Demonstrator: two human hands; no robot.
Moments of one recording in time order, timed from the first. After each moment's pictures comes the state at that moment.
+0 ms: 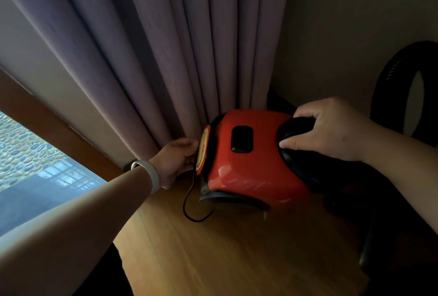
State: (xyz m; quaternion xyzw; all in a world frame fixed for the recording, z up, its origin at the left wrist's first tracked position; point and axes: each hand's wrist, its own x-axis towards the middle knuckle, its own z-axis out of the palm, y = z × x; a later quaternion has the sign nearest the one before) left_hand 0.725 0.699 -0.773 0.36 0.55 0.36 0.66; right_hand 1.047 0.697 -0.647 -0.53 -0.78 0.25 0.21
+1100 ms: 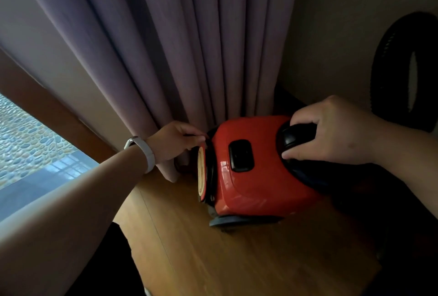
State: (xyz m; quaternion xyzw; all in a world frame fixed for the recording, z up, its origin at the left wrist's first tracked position) left_hand 0.701 0.712 -0.740 0.66 0.58 0.21 0.43; right_hand 1.034 0.678 -0.636 -0.45 -0.85 0.22 0.15
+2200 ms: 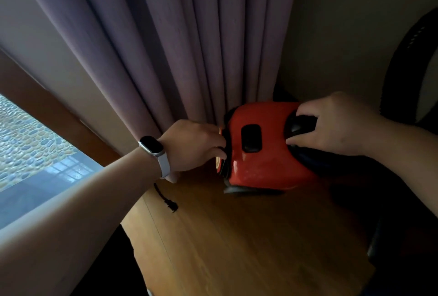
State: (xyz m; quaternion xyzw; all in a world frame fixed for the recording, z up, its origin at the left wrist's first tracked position) left_hand 0.740 0.684 -0.691 0.92 0.39 0.04 0.00; right_hand 1.042 0.692 -0.650 -0.52 -0.84 0.10 0.14
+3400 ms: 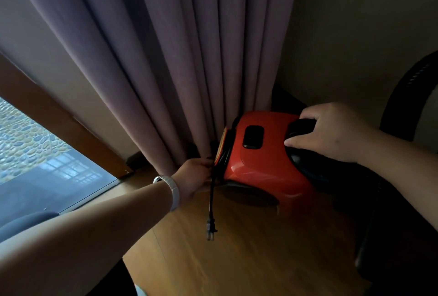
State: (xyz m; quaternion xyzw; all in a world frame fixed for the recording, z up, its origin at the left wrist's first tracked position) left_hand 0.761 0.658 -0.797 0.32 0.64 0.28 0.64; right_hand 1.047 0.703 -0.685 -0.57 -0.79 0.16 0.17
